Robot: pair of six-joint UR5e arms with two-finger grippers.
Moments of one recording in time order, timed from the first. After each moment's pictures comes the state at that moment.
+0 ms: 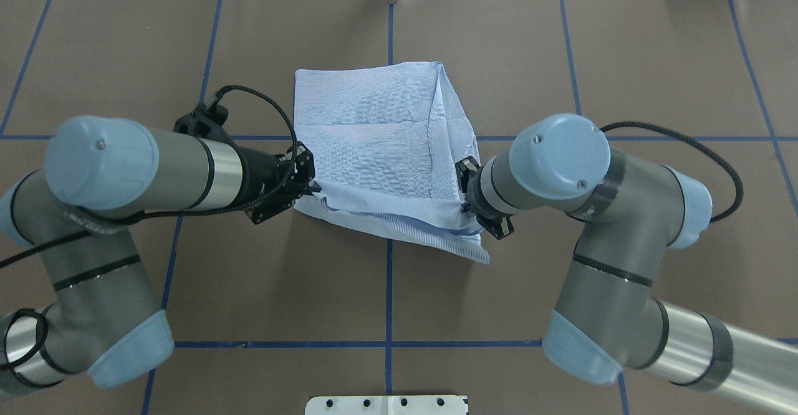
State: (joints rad) left arm -0.59 -2.01 -1.96 -1.95 -1.82 -2.04; right arm 0.55 -1.04 1.92 -1.59 1.81 2.28
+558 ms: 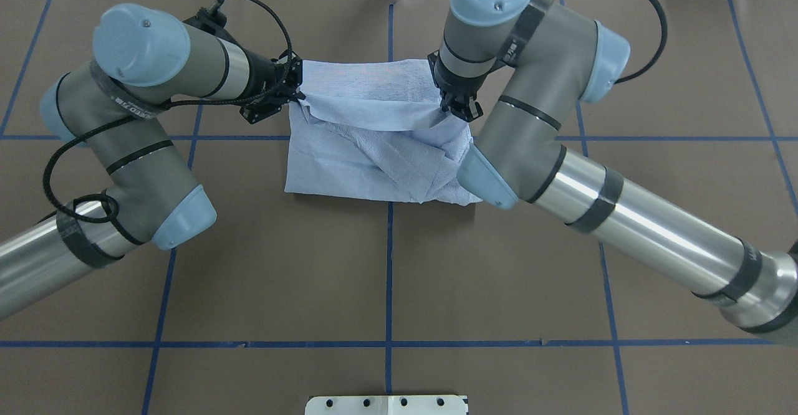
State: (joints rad) left arm -0.77 -2.17 -1.61 -2.07 -1.85 -1.92; right arm 0.76 -0.70 1.43 -1.57 1.94 2.09
